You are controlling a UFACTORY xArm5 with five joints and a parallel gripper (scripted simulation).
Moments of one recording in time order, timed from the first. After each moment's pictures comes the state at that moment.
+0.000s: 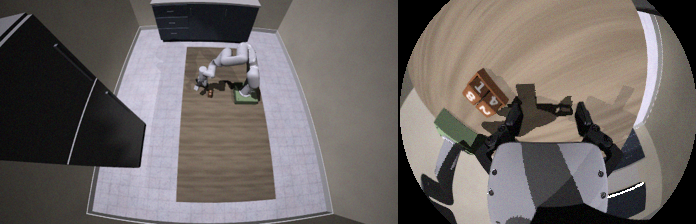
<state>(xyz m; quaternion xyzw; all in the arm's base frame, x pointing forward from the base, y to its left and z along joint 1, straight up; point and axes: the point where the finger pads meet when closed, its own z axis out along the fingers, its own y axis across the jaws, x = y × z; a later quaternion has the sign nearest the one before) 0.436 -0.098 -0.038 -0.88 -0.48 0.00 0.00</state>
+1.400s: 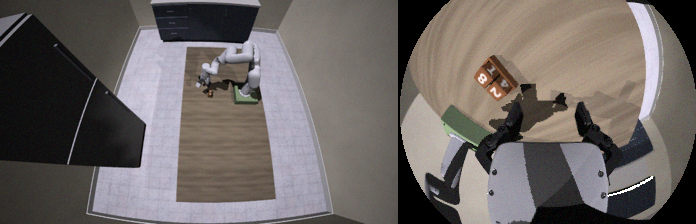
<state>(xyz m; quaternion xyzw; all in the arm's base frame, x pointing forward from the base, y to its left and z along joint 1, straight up) 0.410 -0.107 -0.010 -0.90 -0.44 0.00 0.00</state>
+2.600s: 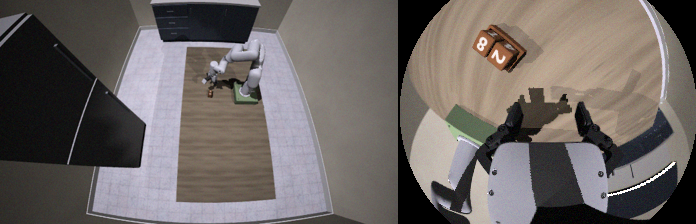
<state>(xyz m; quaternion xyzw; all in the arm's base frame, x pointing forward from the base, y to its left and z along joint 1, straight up) 0.336 -0.133 -0.010 -0.94 -0.34 0.00 0.00</state>
